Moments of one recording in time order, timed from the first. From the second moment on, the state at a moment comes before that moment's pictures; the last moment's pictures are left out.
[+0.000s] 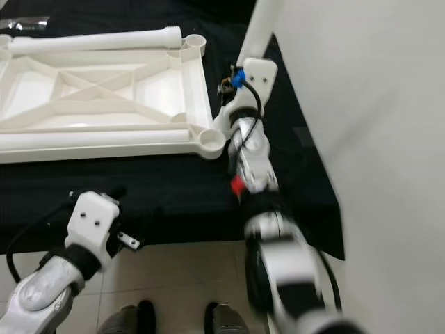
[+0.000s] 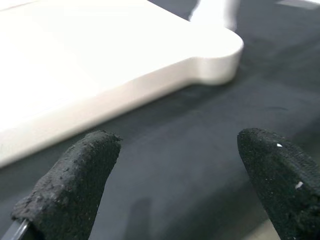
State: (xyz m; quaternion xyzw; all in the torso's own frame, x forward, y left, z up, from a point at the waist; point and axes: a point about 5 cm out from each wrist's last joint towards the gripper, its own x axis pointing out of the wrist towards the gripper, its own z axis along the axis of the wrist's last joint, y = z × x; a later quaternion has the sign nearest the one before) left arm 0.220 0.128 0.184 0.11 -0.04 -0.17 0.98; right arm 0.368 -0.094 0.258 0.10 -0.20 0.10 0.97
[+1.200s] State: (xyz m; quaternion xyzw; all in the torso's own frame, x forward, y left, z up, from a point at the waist) left arm 0.270 0.117 0.208 0.19 -0.11 -0.21 0.95; right arm 0.339 -0.091 0.298 0.15 -0.19 0.22 0.95
